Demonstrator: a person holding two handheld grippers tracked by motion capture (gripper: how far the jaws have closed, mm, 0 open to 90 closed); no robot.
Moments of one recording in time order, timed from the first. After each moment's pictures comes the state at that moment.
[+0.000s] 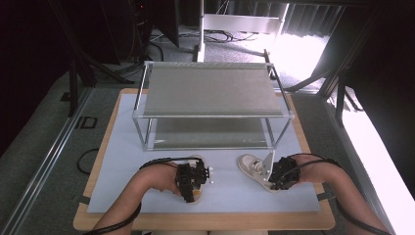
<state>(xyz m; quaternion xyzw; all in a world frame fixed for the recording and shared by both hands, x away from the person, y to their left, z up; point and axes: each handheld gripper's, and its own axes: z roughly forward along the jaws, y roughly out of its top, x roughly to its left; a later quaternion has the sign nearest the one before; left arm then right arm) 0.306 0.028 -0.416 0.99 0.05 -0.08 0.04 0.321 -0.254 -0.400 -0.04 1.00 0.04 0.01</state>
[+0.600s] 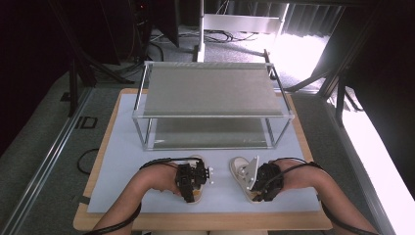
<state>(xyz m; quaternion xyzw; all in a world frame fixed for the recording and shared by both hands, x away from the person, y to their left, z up) 0.306 0.028 -0.416 0.99 0.05 -0.08 0.04 0.295 -0.201 -0.390 -0.09 0.99 0.09 -0.01</state>
